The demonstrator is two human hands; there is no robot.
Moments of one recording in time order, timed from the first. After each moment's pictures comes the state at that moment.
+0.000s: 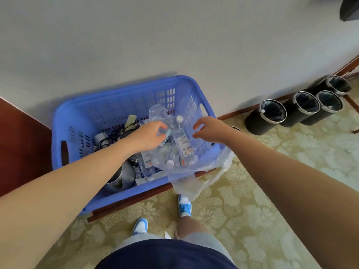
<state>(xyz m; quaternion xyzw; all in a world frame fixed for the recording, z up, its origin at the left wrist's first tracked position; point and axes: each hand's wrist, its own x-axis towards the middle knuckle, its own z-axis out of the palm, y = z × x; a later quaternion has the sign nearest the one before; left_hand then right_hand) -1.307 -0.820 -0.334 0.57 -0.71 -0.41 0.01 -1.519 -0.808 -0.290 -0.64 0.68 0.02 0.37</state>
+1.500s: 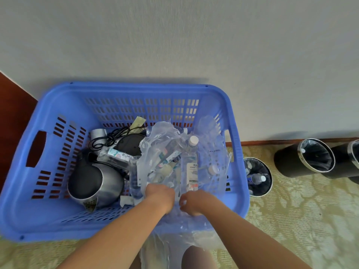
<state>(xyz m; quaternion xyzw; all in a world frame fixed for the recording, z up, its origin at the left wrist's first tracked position) -1.391 -0.816 -0.498 0.59 -0.66 -0.29 -0.37 -1.505 -0.837 -0.493 -0.69 0.47 0.42 0.37</state>
